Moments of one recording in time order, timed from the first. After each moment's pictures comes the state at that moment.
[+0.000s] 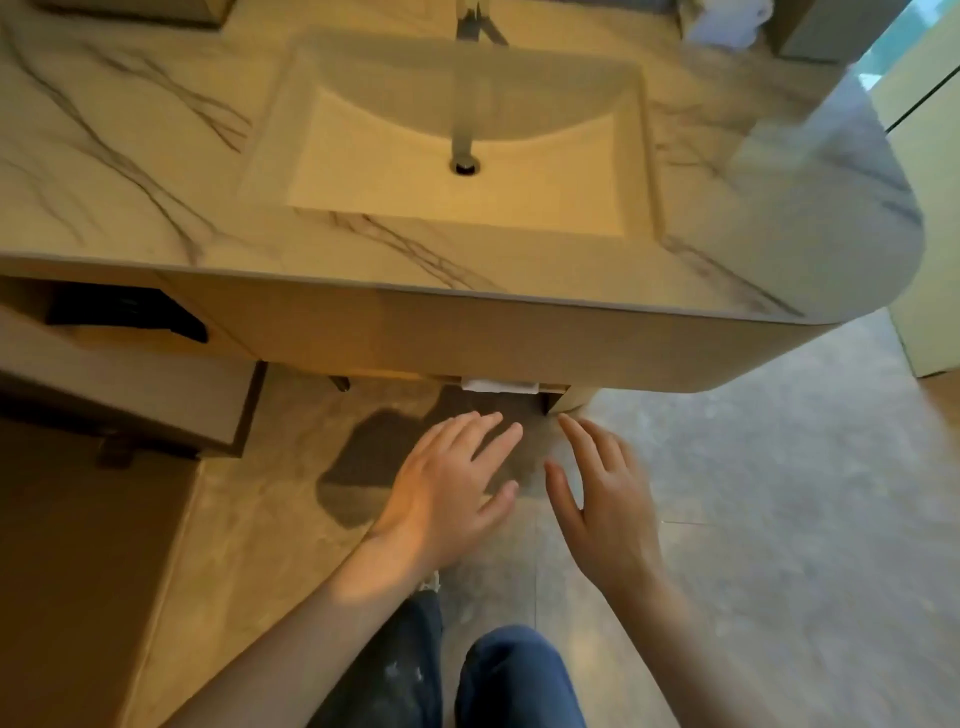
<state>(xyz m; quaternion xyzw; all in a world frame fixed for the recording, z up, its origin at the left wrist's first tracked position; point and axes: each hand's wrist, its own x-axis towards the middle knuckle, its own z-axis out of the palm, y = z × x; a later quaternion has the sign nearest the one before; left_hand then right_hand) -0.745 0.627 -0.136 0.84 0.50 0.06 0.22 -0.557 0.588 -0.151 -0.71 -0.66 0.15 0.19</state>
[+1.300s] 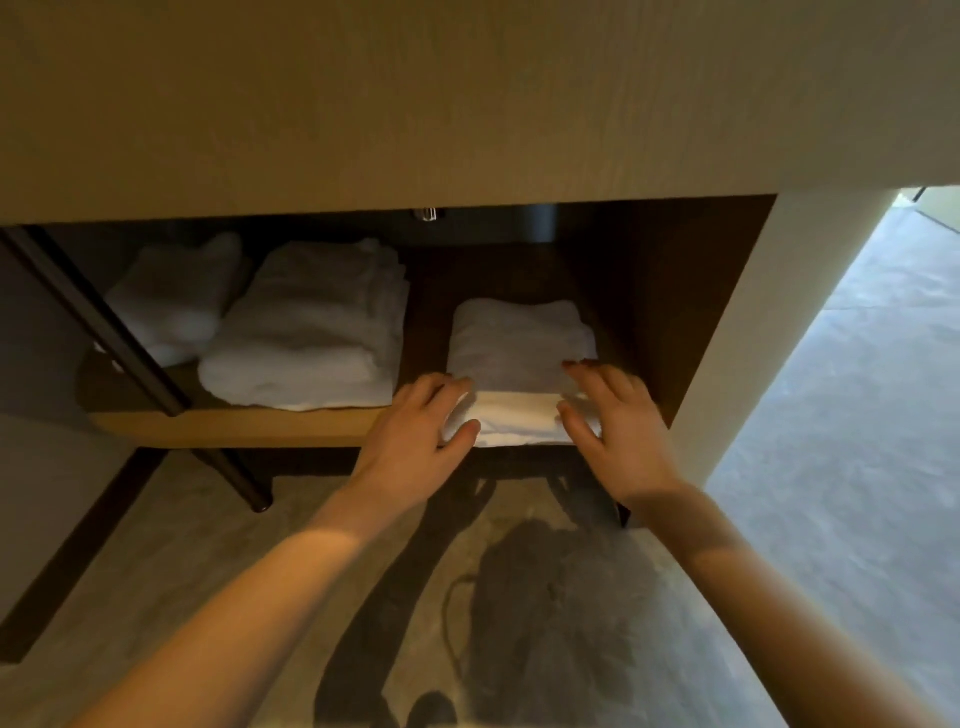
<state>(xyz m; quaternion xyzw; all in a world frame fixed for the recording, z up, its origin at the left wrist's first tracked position) -0.716 0.844 -0.656 0.82 0.54 0.20 0.08 -0.476 0.819 -0.673 -0.64 -0.70 0.04 0.30</state>
